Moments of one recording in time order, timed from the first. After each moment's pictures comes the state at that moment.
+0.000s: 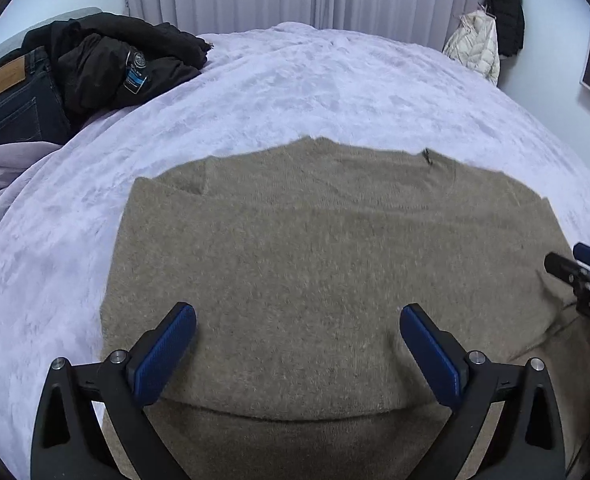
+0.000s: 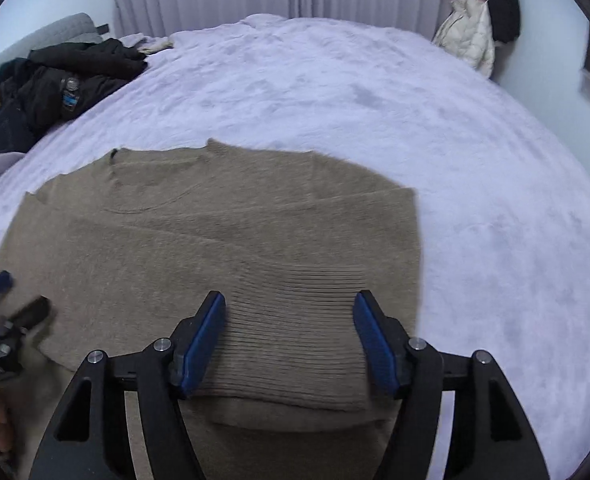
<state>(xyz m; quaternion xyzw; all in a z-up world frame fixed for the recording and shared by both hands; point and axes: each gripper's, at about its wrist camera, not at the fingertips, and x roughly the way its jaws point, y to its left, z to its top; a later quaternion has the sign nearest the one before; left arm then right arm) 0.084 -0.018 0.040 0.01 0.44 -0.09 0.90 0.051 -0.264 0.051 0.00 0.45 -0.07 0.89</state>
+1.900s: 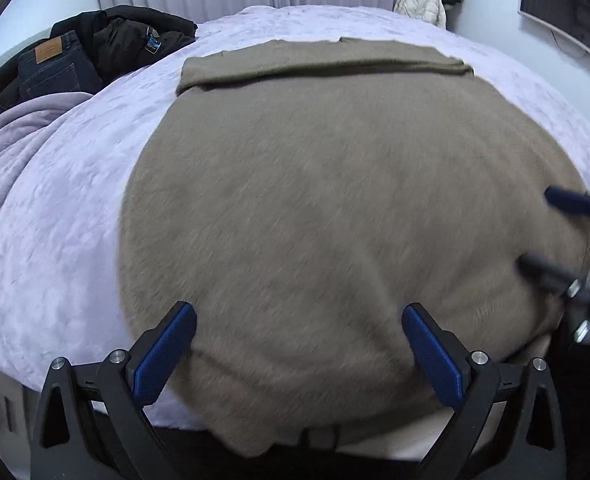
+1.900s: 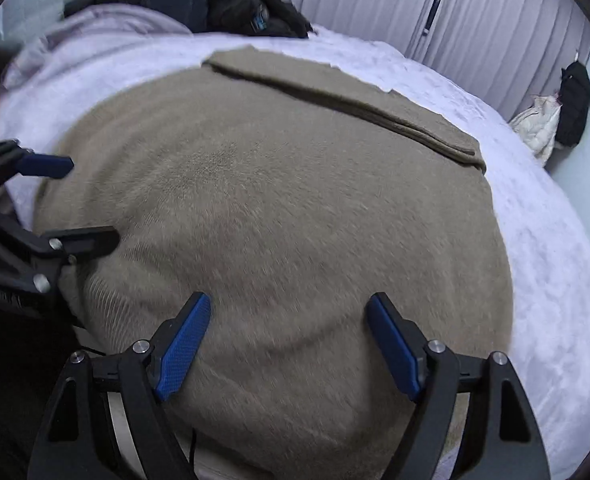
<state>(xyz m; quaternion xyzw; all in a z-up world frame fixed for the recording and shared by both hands) -0.207 0.055 -0.005 0.10 0.45 -0.14 0.87 -0.246 -0.145 0.018 -0.15 0.41 0.10 0.89</state>
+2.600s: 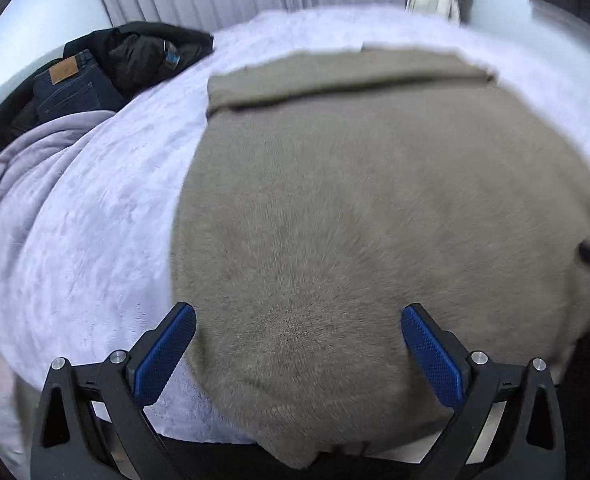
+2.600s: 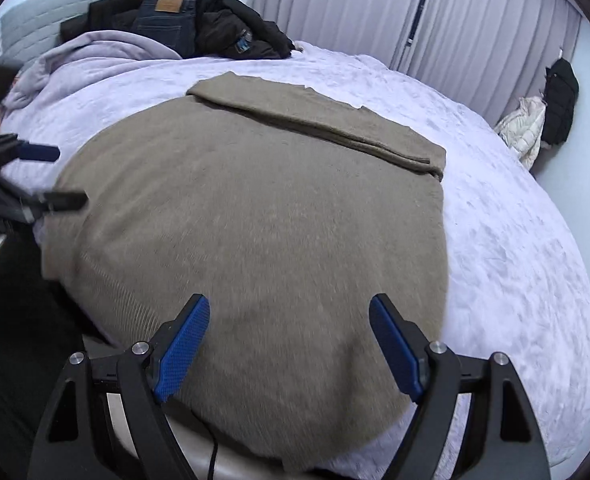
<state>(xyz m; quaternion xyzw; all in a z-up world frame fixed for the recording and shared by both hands) -0.178 0.056 0.000 0.14 0.46 -0.09 0.87 -0.256 -0.166 0.049 -0.15 0.40 0.07 0.90</state>
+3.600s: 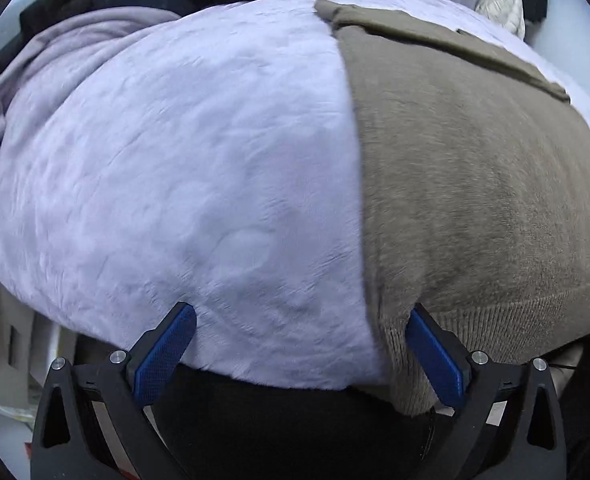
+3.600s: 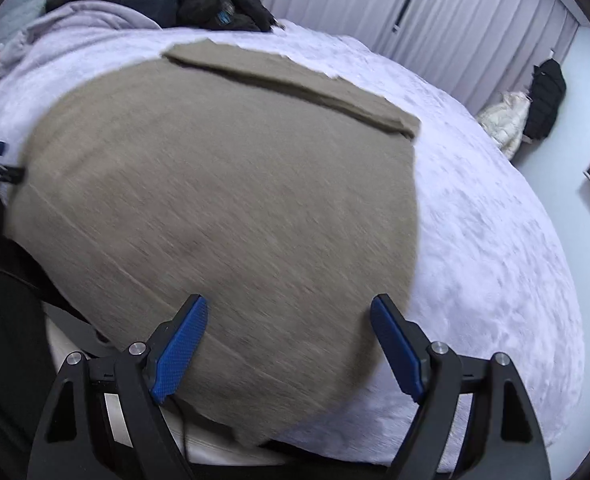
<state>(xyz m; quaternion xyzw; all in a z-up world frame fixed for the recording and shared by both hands) -0.191 0.183 -0.025 0.02 0.51 -0.04 0.86 -0.276 -0.195 0.023 -0.18 0.43 0.01 0.88</state>
